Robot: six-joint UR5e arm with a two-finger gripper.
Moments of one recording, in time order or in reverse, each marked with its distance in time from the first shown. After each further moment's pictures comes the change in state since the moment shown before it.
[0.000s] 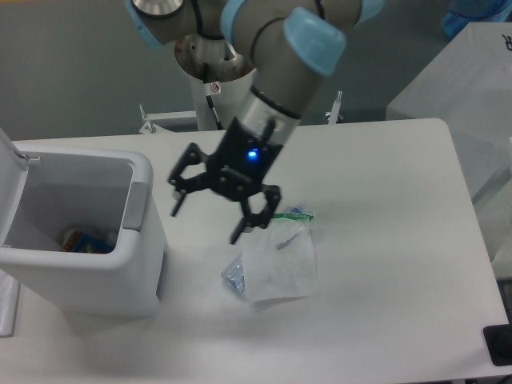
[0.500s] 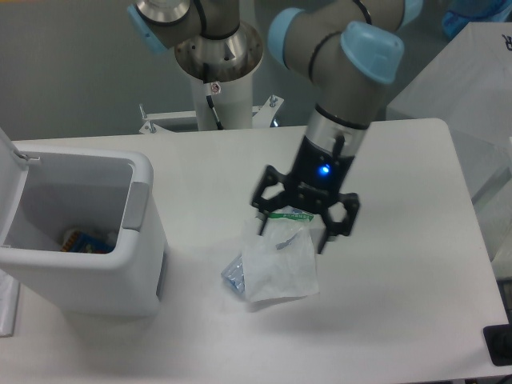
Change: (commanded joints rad) arm 0.011 -0.133 0.052 0.002 0.448 0.369
